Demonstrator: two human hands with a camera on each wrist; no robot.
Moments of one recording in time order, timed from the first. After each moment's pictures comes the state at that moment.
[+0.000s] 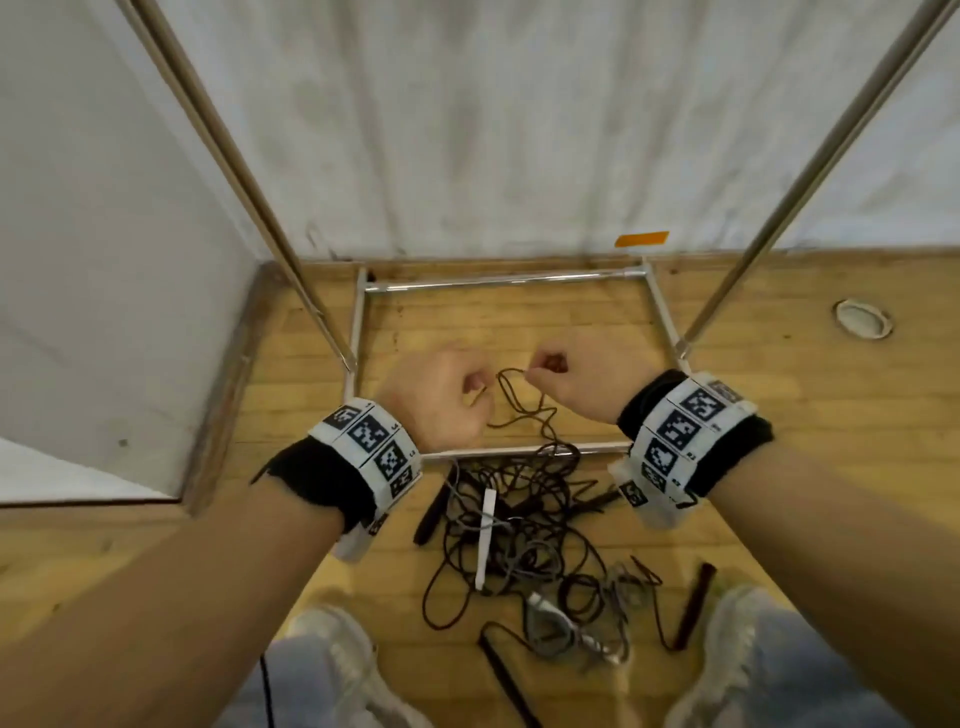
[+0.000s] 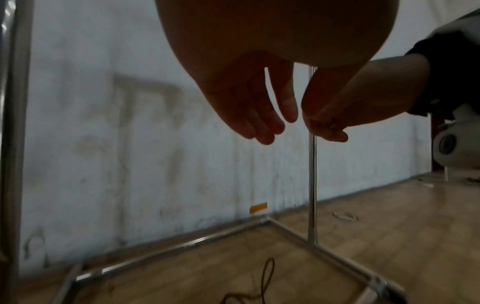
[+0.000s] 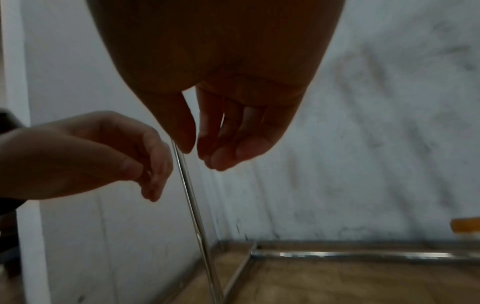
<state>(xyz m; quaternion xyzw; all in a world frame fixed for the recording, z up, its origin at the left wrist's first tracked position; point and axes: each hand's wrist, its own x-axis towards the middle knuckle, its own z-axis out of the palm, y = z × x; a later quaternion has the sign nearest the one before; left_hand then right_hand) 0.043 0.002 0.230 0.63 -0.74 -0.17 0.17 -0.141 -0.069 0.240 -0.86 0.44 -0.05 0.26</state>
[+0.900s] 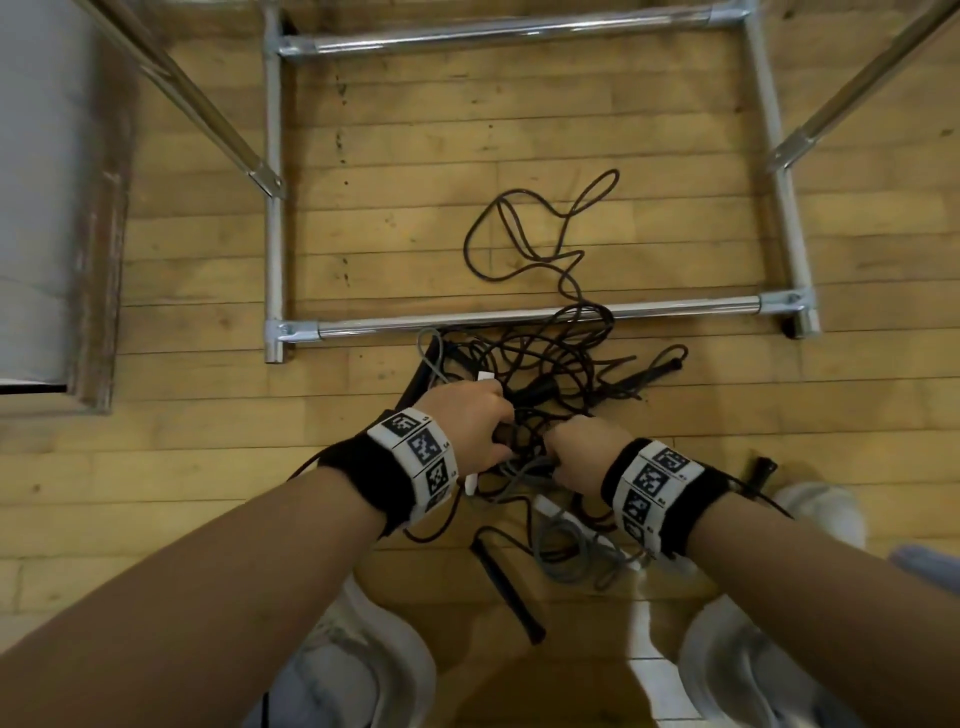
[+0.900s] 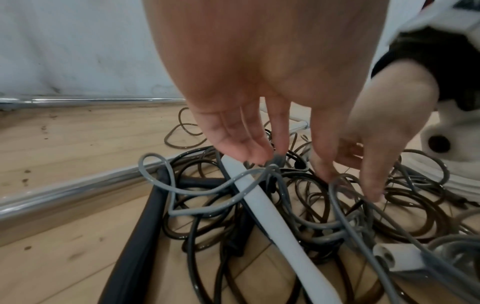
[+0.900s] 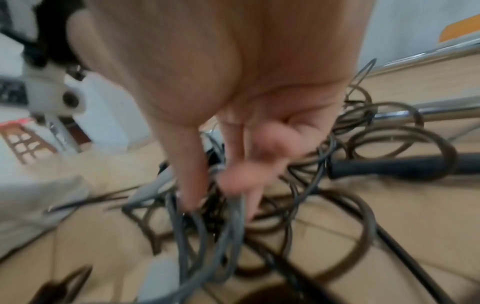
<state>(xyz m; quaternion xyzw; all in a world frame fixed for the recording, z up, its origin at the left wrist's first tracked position) 0.007 0.021 -0.010 0.53 -0.74 -0.37 -0.18 -0.165 -0.003 -0.035 -0.78 0.37 0.38 0.34</state>
